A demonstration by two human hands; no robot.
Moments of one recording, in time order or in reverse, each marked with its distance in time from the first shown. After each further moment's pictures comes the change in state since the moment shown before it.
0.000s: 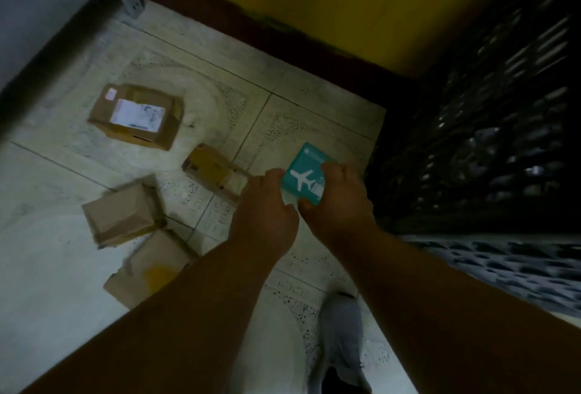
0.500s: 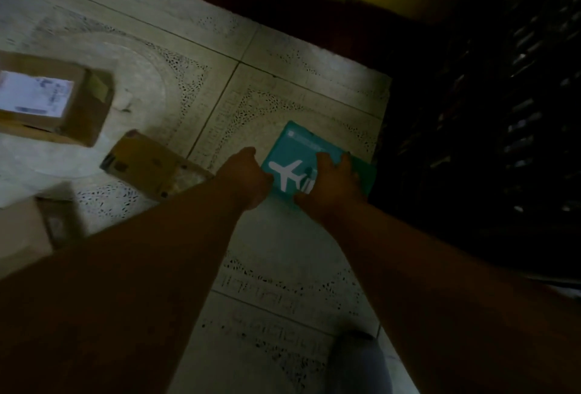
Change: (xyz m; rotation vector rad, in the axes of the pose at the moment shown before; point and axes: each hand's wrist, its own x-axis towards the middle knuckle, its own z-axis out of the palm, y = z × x) left_hand 0.191 -0.102 0.137 0.118 -0.230 -0.141; right_hand 0.149 0.110 0.153 -0.010 -0.140 0.169
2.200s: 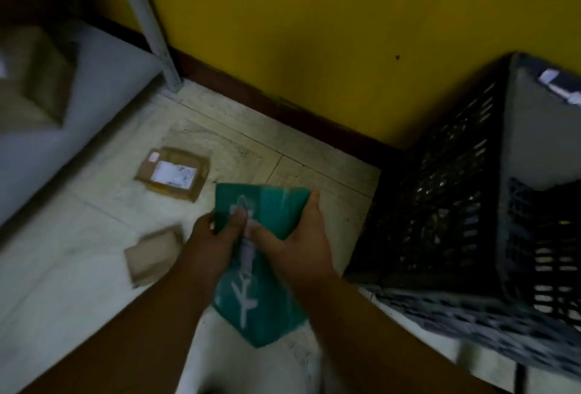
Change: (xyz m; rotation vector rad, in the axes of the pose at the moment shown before) left_hand -0.277 0.053 -0.234 -0.889 0.185 -0.156; right_hand -0.260 -0.186 -0.199 0.830 -0.036 -0.194
